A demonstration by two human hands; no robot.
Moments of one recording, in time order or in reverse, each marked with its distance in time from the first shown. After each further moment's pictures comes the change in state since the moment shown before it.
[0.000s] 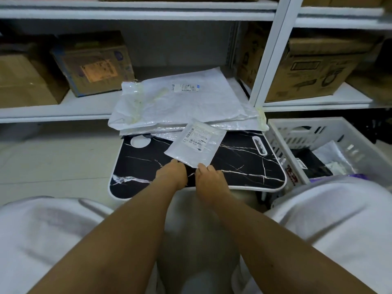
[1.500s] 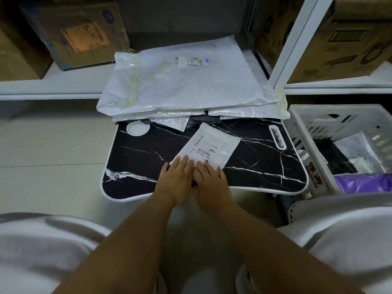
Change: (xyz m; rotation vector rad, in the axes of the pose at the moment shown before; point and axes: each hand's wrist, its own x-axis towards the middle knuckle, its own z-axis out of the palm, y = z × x) left_hand 0.037 -0.029 0.066 0.123 0.112 0.210; right_hand 0.033 0.006 0.087 0.185 0.024 -0.007
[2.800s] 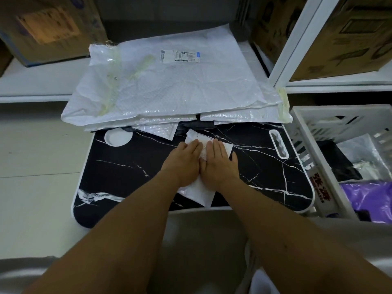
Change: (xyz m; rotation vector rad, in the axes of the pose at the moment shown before) left_hand 0.131 0.000 -0.005 0.282 0.002 0.304; right_hand 0.093 0.063 -0.022 0.024 -0.269 0.290
